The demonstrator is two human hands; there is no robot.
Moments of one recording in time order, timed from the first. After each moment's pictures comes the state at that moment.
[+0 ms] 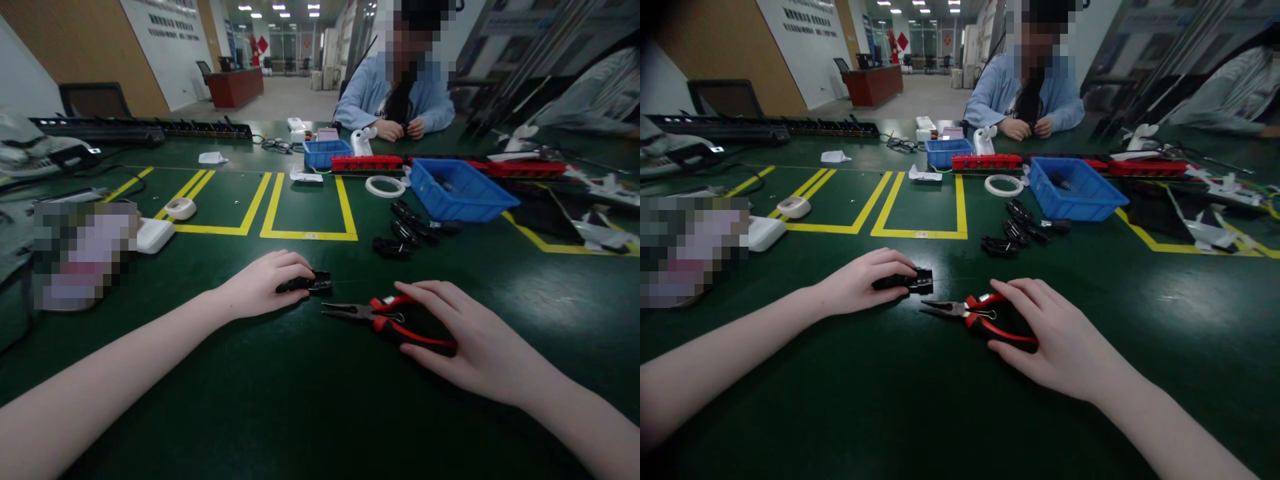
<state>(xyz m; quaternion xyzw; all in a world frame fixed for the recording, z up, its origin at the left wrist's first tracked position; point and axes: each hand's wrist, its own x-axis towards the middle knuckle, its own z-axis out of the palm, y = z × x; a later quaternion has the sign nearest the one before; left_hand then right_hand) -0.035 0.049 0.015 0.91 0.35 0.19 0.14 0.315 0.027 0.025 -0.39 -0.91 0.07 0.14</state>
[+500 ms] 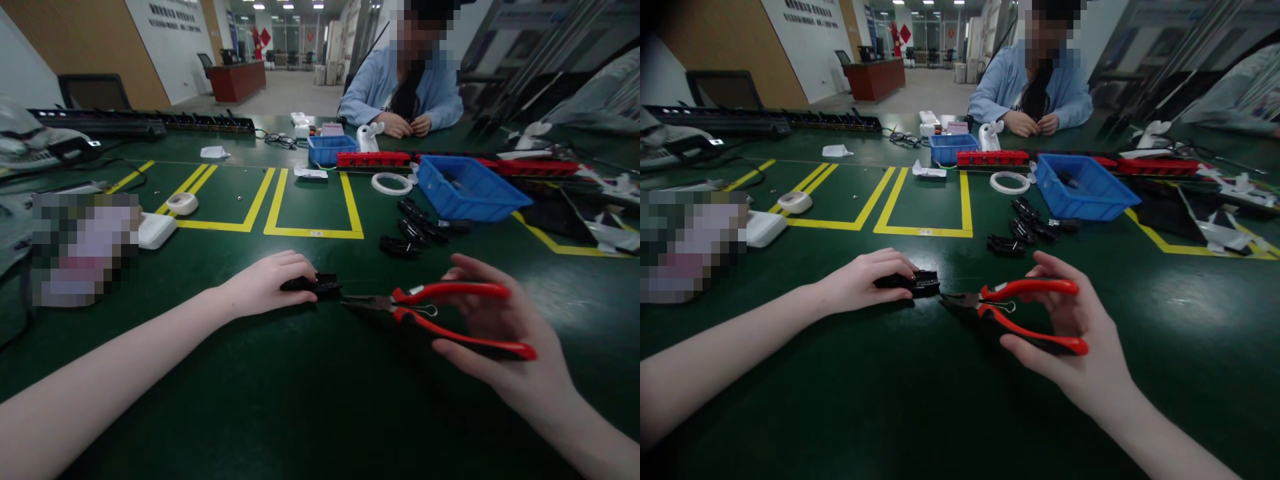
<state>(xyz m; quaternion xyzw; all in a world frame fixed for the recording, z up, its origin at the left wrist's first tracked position) -0.037 0.049 0.017 0.90 0.34 0.20 0.20 0.296 0.010 0.029 -0.46 -0.72 0.29 0.42</state>
